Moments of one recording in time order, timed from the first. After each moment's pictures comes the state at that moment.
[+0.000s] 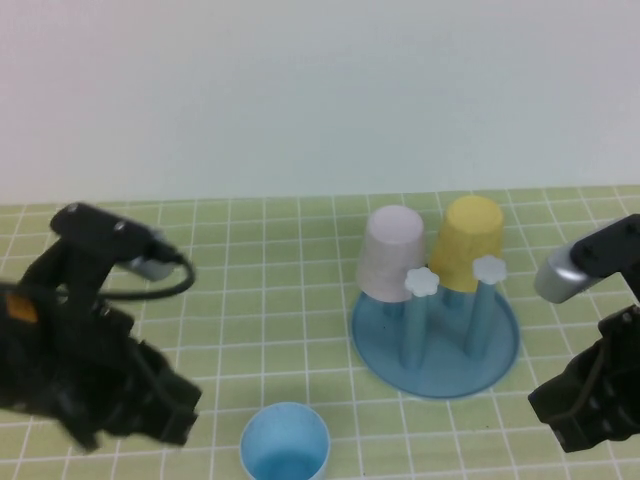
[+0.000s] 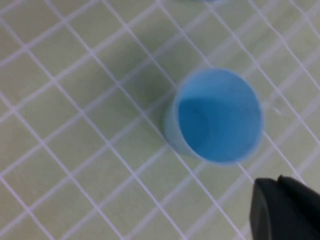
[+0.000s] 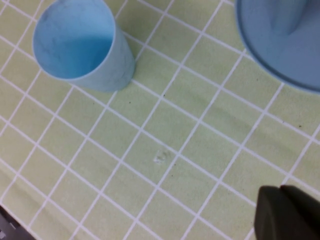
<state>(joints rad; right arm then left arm) 0.50 1.21 -0.87 0.36 0.85 -0.26 -0.38 1.08 -0.95 -0.41 1.03 0.36</state>
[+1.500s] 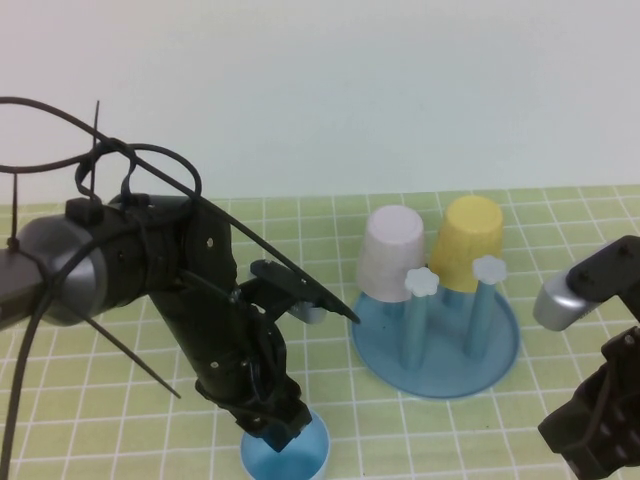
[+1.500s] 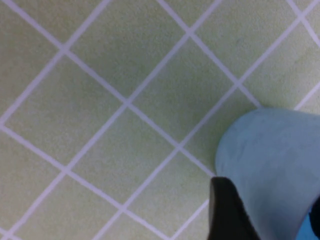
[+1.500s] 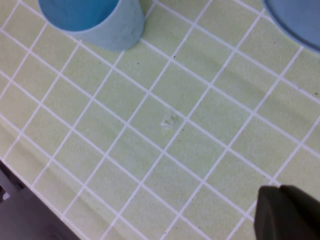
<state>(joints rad) 0.50 1.21 -0.87 0.36 0.94 -0.30 -0.52 1.73 -1.18 -0.28 1.00 0.40</state>
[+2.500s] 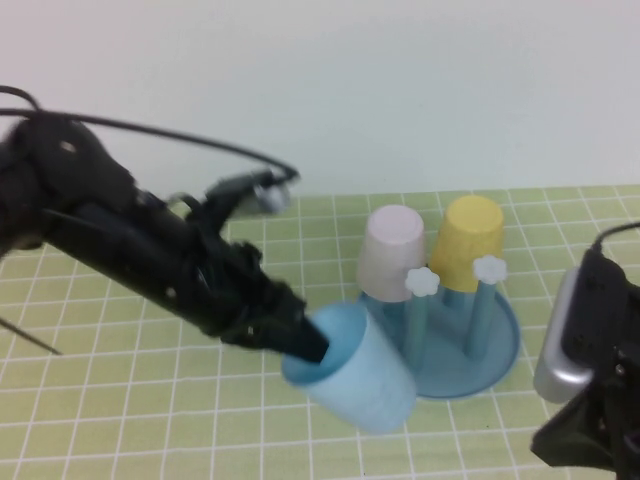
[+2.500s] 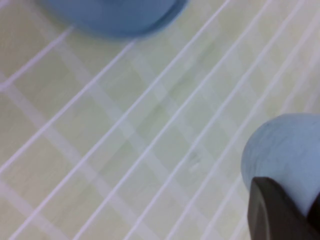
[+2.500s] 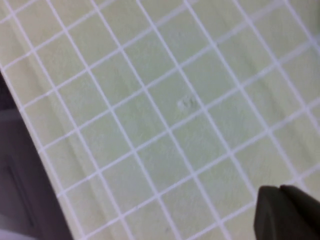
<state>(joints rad) 0.50 1.21 -0.87 0.42 0.99 -0.75 -0.33 1.58 -1.20 -0.83 1.15 0.63</state>
